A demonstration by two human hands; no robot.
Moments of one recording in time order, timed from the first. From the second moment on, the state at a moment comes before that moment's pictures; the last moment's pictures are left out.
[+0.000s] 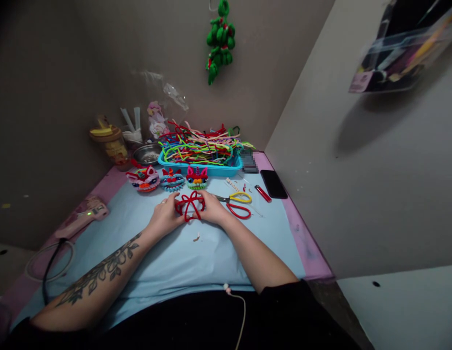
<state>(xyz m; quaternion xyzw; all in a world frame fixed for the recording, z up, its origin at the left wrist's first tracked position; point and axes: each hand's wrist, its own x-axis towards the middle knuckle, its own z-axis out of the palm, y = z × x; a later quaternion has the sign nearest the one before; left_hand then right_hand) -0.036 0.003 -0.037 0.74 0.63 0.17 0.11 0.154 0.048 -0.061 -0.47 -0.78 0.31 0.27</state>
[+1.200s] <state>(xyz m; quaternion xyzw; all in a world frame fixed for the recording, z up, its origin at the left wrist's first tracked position) -0.037 0.002 -0.035 0.74 0.64 0.17 0.11 0.150 0.044 -0.060 -0.48 -0.78 0.29 0.28</state>
